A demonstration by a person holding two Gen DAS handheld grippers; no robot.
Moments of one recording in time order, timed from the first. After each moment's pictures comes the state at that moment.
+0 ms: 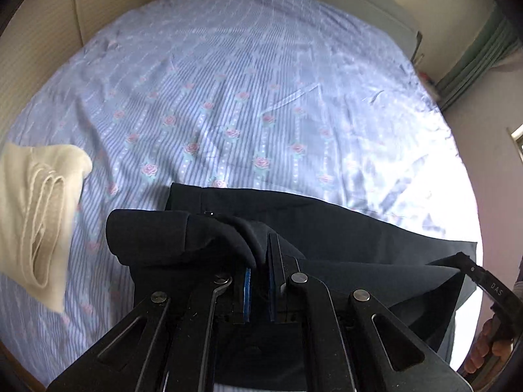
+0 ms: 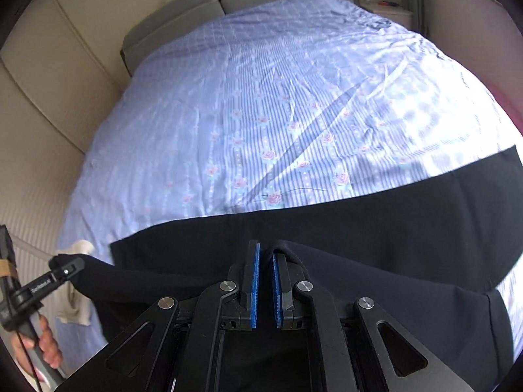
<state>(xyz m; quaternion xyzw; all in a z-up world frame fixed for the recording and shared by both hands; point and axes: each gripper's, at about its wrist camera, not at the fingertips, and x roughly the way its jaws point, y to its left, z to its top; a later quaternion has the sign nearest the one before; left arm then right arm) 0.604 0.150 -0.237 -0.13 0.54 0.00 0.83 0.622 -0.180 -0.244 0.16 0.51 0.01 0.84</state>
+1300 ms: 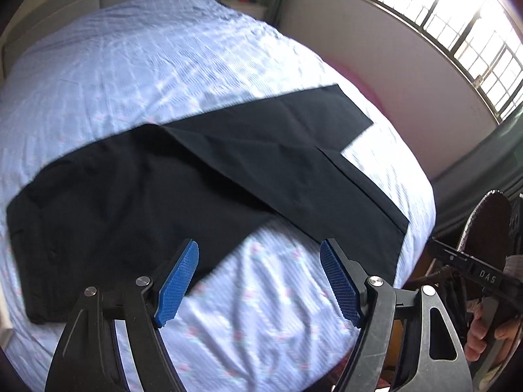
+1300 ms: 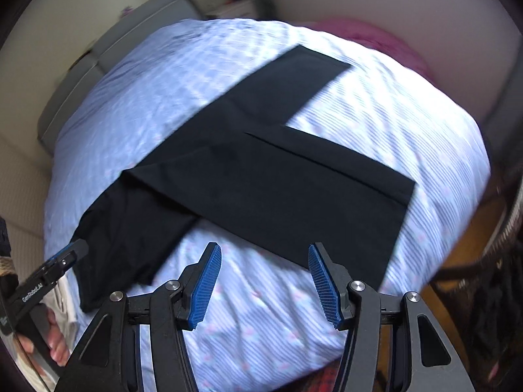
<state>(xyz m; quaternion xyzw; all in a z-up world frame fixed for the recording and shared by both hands) 0.399 -0.140 -0.197 0.06 0.53 -0.31 0.78 0.253 -0.337 -0.209 0.31 0.48 -0.23 0.79</state>
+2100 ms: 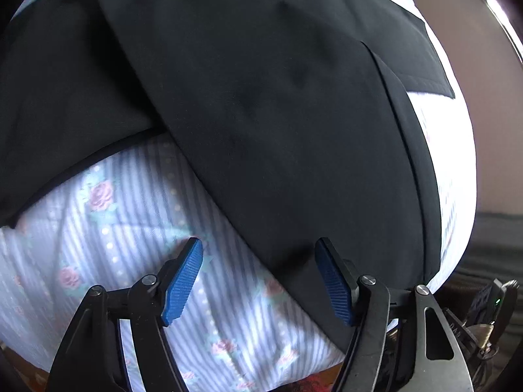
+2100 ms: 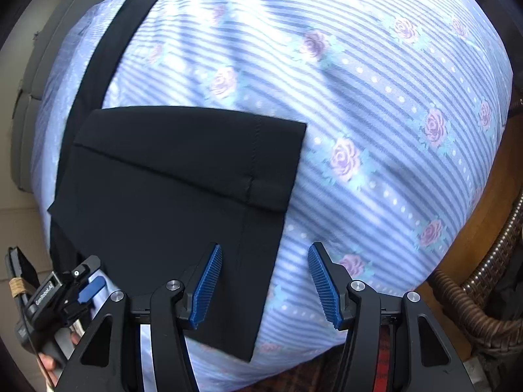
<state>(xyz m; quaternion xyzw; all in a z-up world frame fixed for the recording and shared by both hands) 0.404 -0.286 -0.375 -0.04 0.71 -0.15 0.69 0.211 -0.521 -0.400 0.46 0.57 -0.22 0.65</state>
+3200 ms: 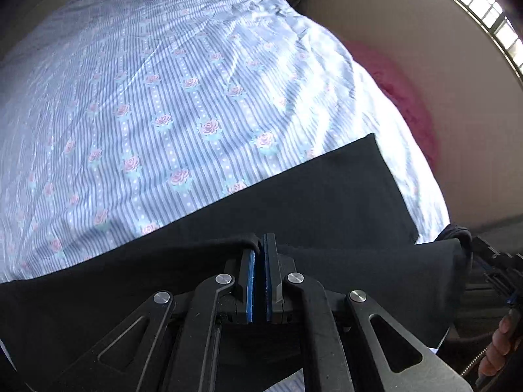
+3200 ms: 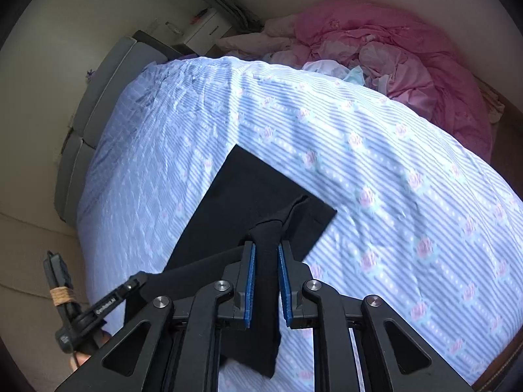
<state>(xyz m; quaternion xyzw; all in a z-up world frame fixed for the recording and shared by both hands) 0.649 -0.472 -0.289 0.08 0.60 -0.22 0.76 0.461 -0.728 -0.274 0.44 0.44 -0.18 0.76</state>
